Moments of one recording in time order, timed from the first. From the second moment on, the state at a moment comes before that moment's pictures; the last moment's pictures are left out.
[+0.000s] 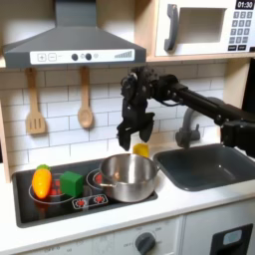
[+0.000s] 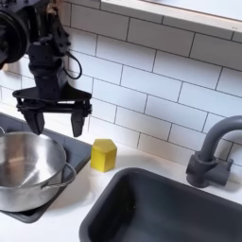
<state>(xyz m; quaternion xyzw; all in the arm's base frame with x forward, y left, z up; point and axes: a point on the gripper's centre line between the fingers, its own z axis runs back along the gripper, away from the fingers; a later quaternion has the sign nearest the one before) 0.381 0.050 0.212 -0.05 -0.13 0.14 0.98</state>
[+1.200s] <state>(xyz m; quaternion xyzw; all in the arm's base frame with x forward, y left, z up) 0.403 0.003 0.206 -0.06 -0.13 0.10 0.98</state>
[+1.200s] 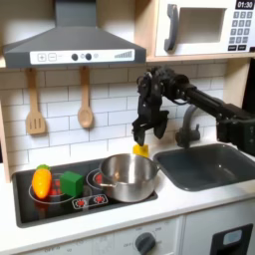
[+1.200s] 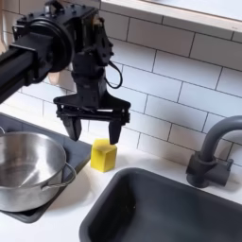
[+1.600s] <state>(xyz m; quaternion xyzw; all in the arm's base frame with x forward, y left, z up) 0.418 0.002 0.200 -0.05 -0.14 0.10 0.98</state>
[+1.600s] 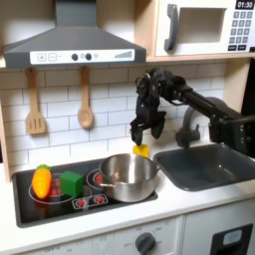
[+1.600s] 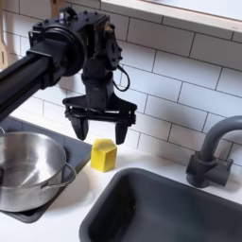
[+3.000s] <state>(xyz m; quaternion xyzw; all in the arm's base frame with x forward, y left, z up) 0.431 0.005 0.172 -0.03 -0.12 0.09 0.99</state>
